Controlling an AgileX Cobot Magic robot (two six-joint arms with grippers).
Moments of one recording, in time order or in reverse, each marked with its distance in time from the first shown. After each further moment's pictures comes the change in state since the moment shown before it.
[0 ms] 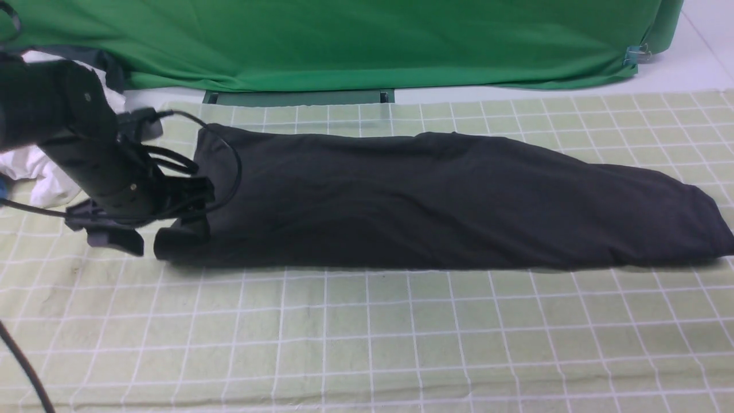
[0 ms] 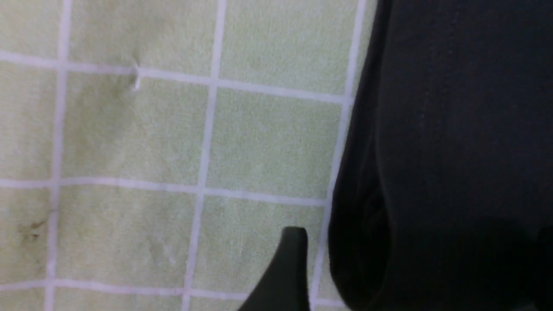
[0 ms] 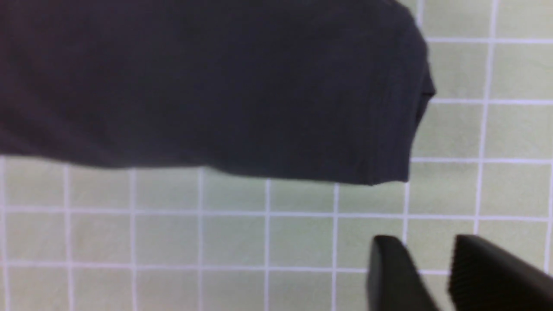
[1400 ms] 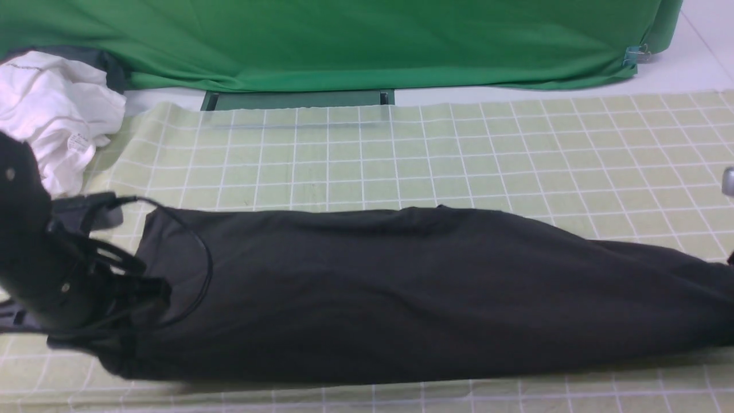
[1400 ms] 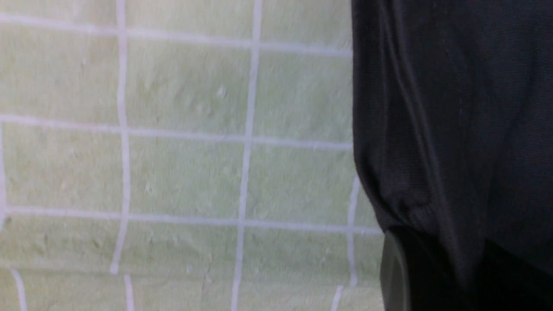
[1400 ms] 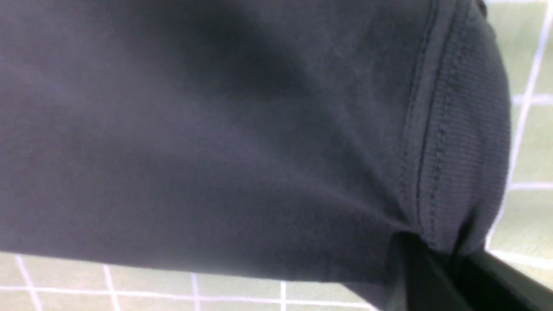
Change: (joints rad) right arm -0.001 0.053 0.305 -0.071 0.027 0.024; left arm 0.003 -0.392 0.390 0.051 0.168 0.025
